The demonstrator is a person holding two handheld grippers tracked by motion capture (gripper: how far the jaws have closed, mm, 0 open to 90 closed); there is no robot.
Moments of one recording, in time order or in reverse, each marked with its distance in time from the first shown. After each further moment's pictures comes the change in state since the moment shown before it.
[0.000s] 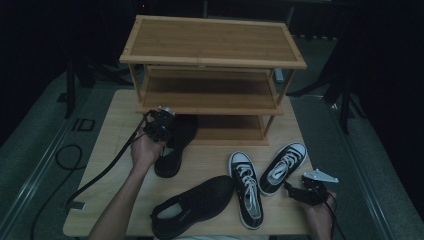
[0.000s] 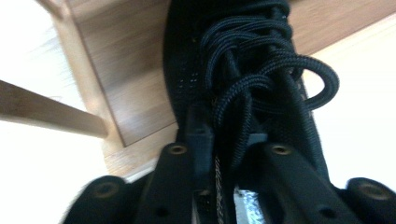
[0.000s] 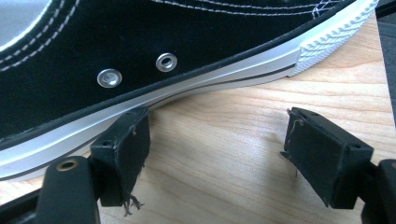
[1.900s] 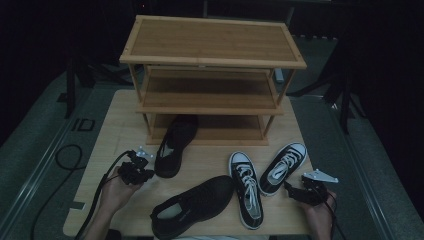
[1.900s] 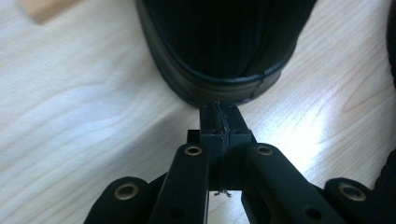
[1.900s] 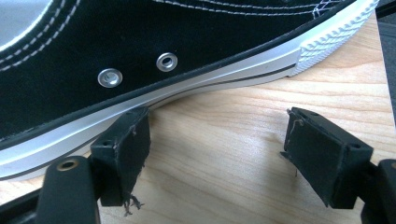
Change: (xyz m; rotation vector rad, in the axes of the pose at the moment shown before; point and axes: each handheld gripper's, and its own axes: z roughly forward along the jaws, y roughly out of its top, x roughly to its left) left arm 0.001 -0.134 -0.015 0.039 -0.183 0.126; right arm 0.000 0.000 0.000 0.000 0.000 -0.001
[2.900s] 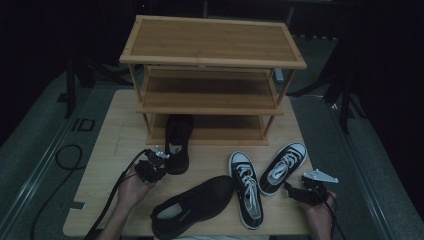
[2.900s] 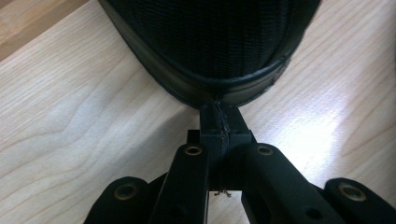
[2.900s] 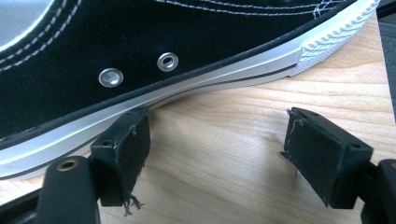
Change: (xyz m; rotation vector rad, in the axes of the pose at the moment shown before) left arm -0.024 0.026 0.024 0.014 0.034 0.047; right arm 0.000 0.000 0.000 0.000 0.002 -0.002
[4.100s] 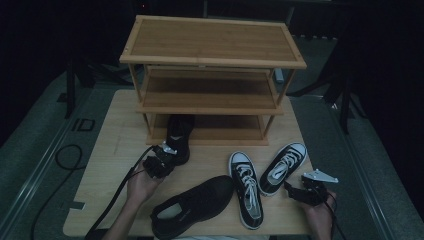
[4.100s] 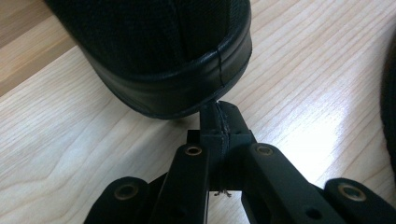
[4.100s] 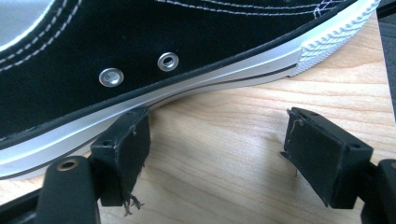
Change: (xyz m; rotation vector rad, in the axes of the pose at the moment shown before) left arm -0.008 0.024 0.009 -0.026 0.005 0.005; right arm 0.000 0.000 0.000 0.000 0.000 -0.001
